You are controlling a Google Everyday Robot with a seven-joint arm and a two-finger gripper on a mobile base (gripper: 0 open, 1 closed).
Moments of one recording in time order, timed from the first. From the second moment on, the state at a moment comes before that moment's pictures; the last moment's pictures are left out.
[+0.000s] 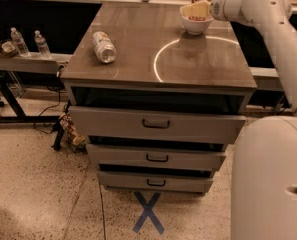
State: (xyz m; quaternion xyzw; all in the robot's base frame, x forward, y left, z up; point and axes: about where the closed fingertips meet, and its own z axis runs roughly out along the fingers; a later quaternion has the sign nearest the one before) arm 0.905 -0.222 0.955 -0.18 0.77 0.09 0.61
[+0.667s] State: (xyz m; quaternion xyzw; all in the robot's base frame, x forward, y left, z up) arm 0.960 -0.222 0.934 -0.15 0.76 0.05 0.63
